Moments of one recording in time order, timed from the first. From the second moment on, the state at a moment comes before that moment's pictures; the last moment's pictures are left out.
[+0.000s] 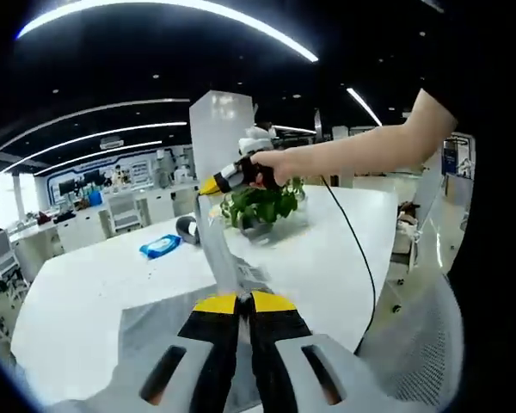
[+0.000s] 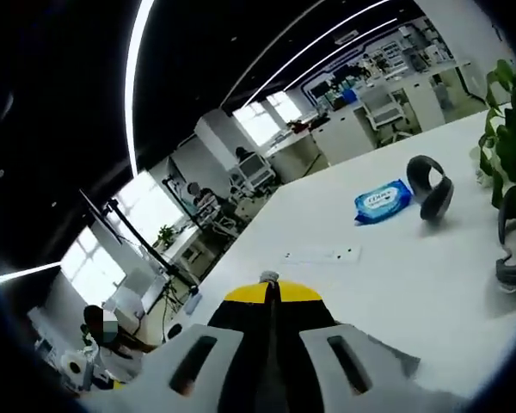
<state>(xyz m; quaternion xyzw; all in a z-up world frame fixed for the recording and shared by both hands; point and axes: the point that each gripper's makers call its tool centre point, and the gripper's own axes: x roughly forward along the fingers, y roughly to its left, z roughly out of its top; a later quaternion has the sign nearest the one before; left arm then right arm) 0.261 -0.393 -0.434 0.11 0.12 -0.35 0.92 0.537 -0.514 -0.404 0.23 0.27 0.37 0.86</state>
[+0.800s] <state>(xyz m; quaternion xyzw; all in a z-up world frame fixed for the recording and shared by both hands) 0.281 -0.312 -0.457 0.08 0.16 -0.26 0.95 0.547 -0.451 -0.435 0.25 0.33 0.40 0.82</state>
